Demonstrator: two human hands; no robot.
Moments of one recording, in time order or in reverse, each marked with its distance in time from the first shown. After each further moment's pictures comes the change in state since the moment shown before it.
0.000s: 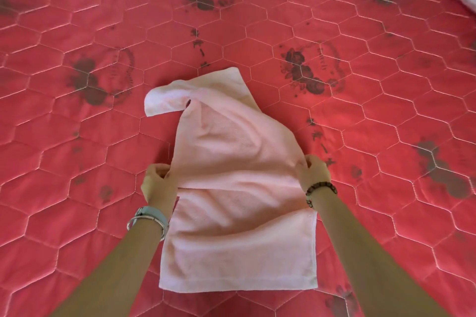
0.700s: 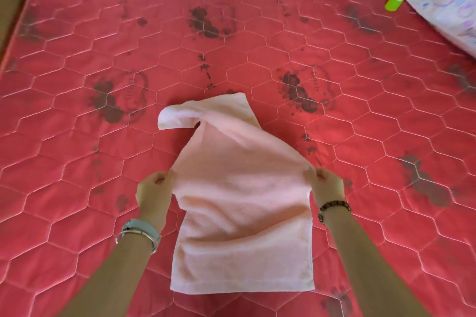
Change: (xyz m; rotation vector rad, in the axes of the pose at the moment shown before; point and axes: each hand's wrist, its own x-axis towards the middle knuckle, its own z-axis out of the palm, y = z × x) left_hand -0.013 0.033 -0.051 -0.089 -0.074 0.006; right_hand -0.039 -0.016 -0.046 0.161 0.097 -0.064
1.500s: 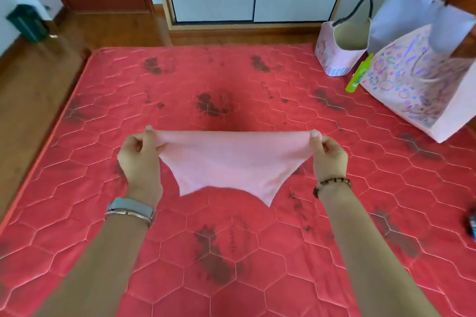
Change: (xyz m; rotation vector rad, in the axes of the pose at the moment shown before) left_hand -0.040 0.245 -0.074 -0.710 0.157 0.395; right_hand -0.026 -0.219 -0.103 0.488 0.236 -0.311
